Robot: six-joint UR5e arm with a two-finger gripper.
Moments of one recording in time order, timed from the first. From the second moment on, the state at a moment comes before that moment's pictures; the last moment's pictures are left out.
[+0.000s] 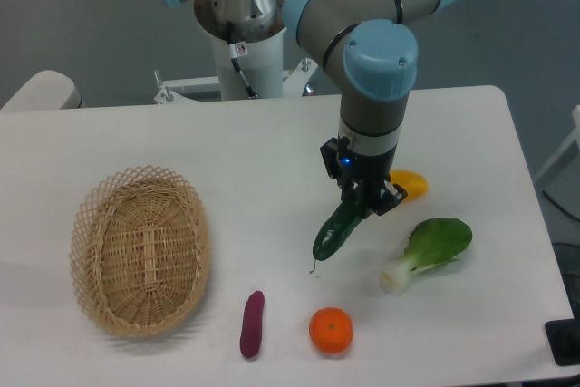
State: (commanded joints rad) arm 2.53 -1.87 -1.51 -1.21 1.54 1.33
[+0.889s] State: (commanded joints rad) arm 2.57 -1.83 -1.66 -1.19 1.54 1.46
